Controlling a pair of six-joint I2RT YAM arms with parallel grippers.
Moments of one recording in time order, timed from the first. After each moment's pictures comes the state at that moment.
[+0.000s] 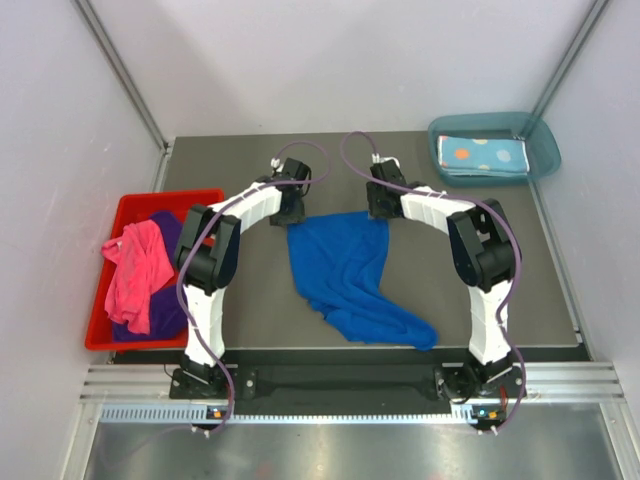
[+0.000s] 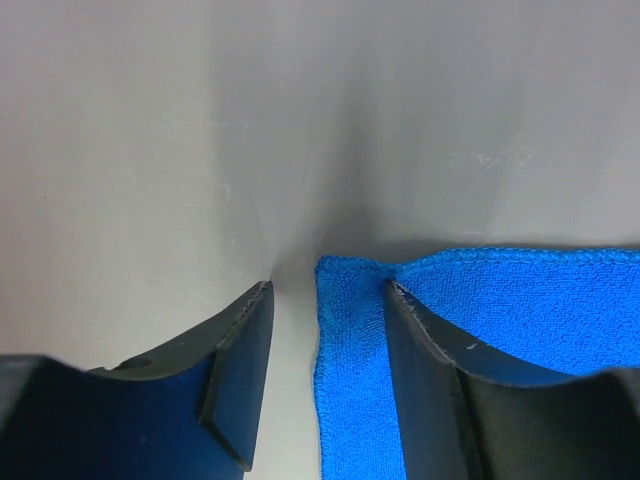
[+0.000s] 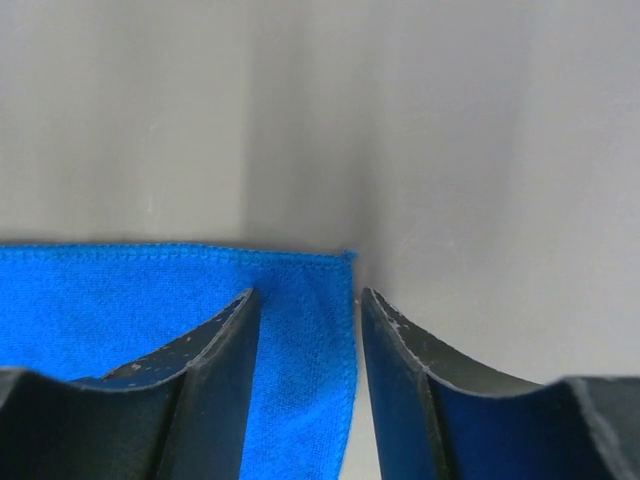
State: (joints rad) left arm -0.41 2.08 1.54 -0.55 -0.27 -0.45; right arm 0.46 2.07 1.45 -0.29 0.18 0.29
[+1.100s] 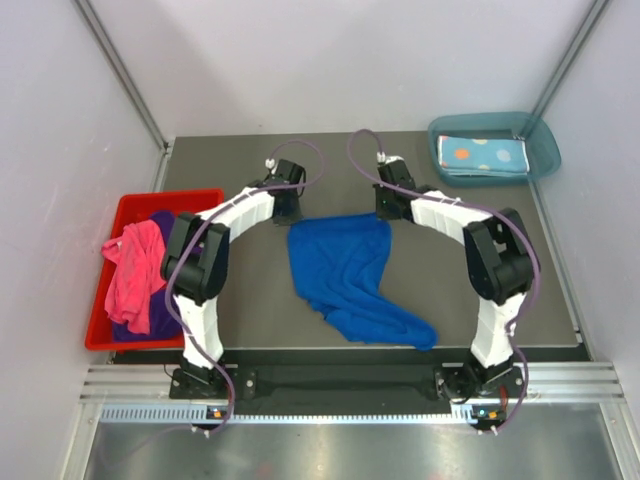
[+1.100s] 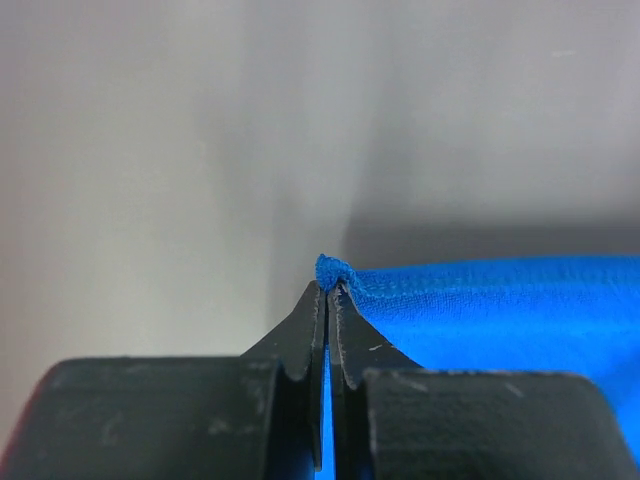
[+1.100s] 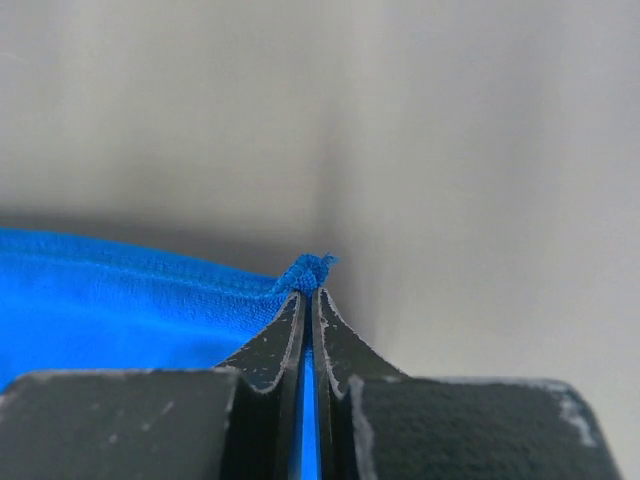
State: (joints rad) left arm -0.41 1.98 1.43 -0.47 -0.19 -0.51; right arm 0.46 1.95 1.34 -0.25 0.14 0.29
